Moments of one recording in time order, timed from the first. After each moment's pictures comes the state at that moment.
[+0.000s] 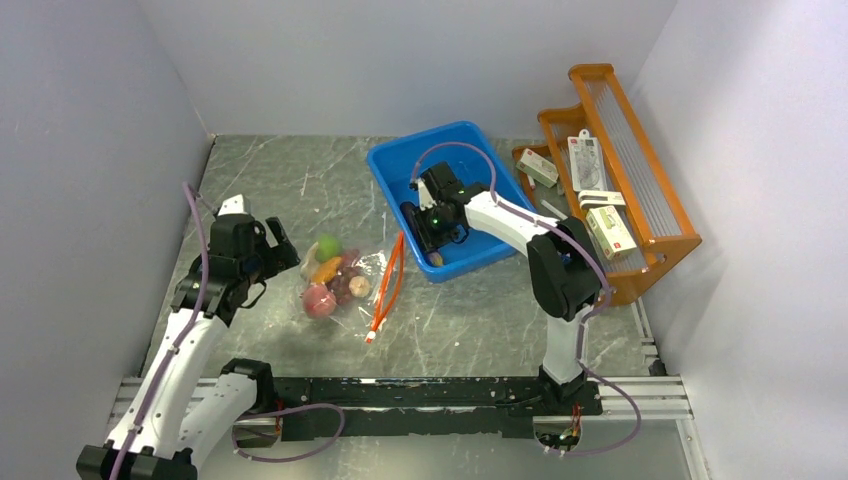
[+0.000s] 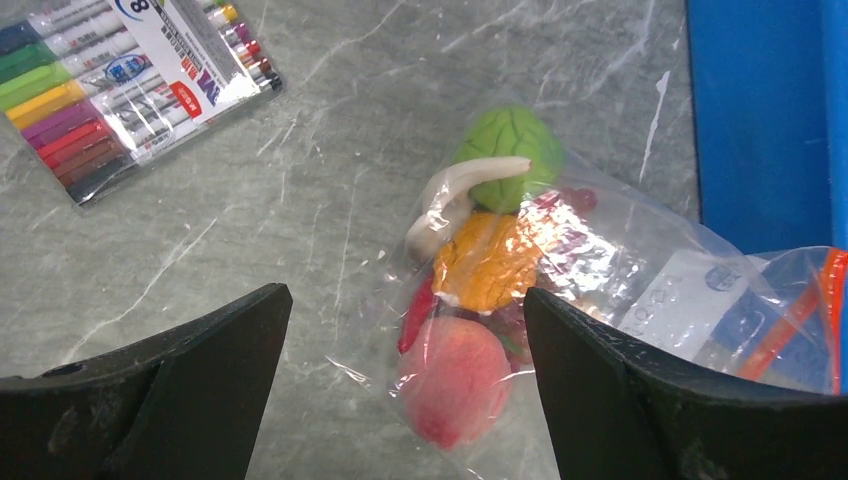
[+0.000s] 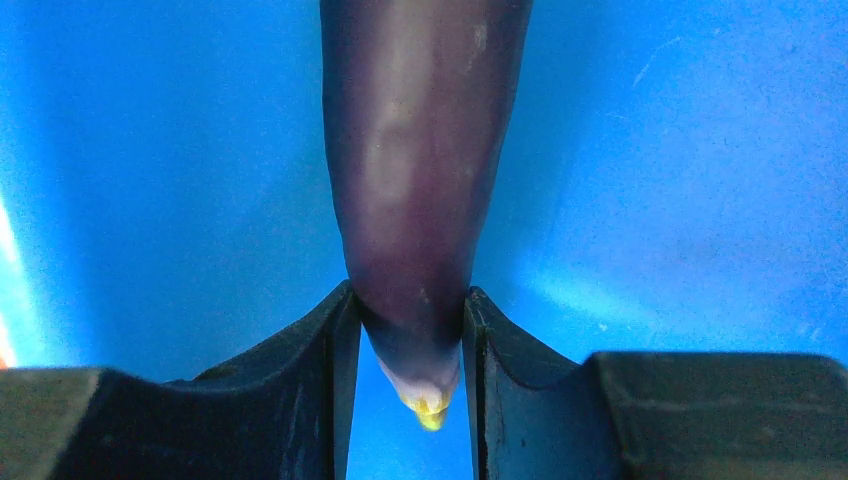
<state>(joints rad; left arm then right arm) -0.16 0.81 0.77 -0.67 -0.19 -0.50 0.59 1.92 1.43 -0.61 -0.15 0.10</state>
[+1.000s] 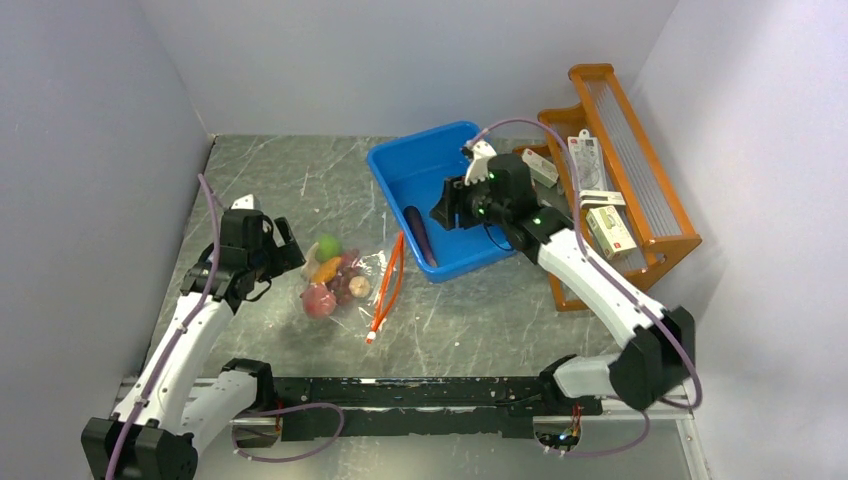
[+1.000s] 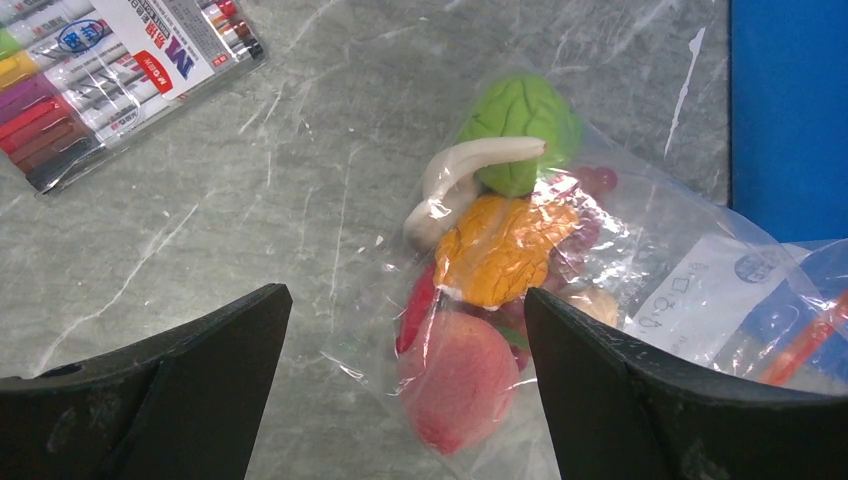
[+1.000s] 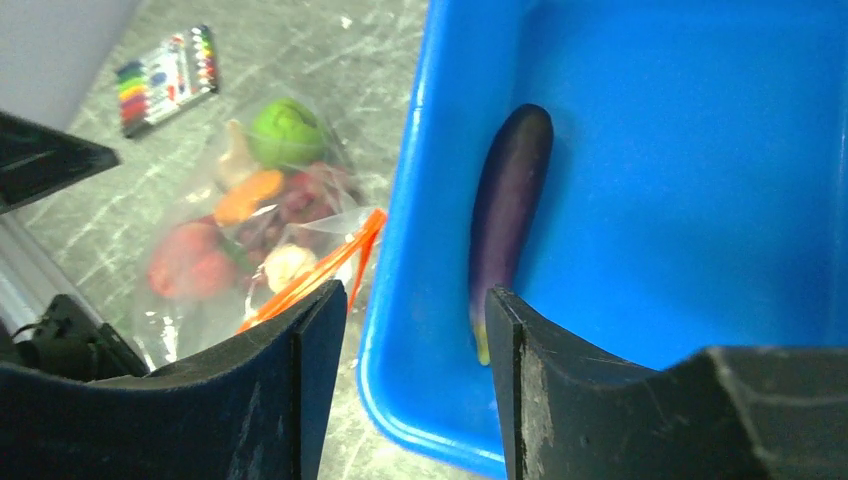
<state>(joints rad) -0.16 0.89 0.77 -0.65 -0.16 -0.50 0.52 1.38 1.18 -0.32 -0.23 0.22</state>
